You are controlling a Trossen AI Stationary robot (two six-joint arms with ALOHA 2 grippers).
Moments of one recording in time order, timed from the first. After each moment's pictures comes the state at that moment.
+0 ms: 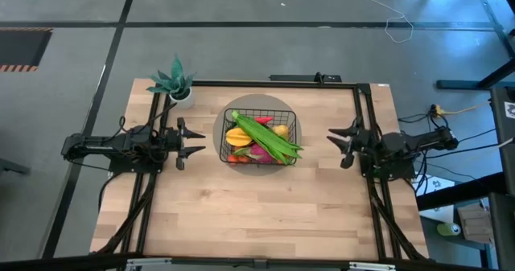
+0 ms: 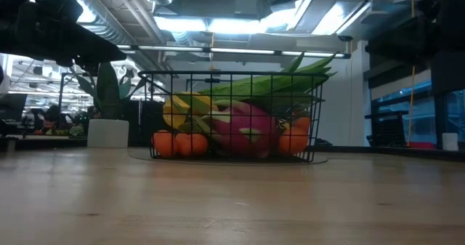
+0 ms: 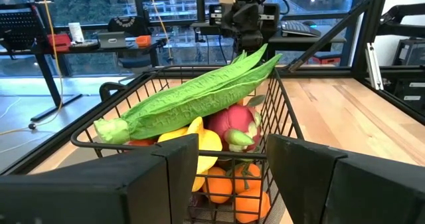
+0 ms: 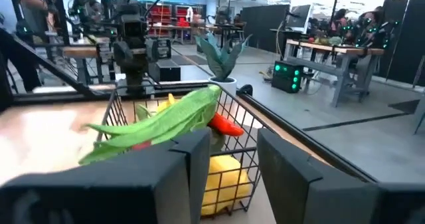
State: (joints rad) left arm 0.01 0.00 0.01 0.04 -0.14 0.04; right arm 0.28 0.00 0.08 -0.04 0.62 -0.04
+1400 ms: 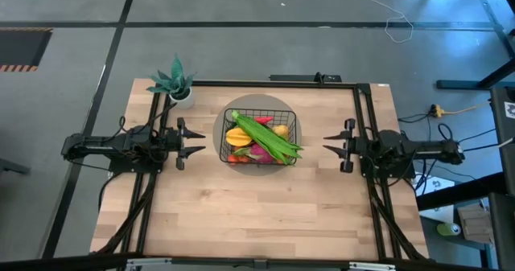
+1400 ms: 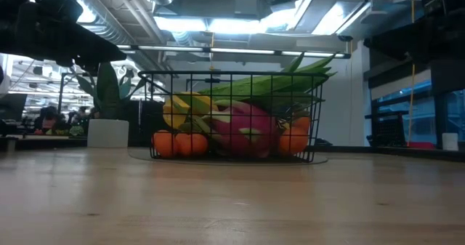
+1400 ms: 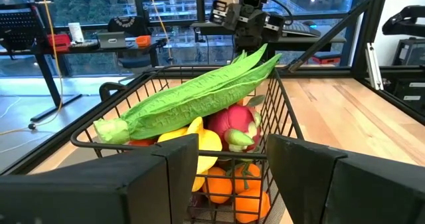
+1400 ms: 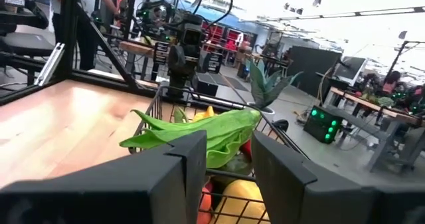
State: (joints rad) left arm 0.01 0.00 0.01 0.04 -0.14 0.04; right arm 0.06 0.00 0.01 0.08 0.15 -0.27
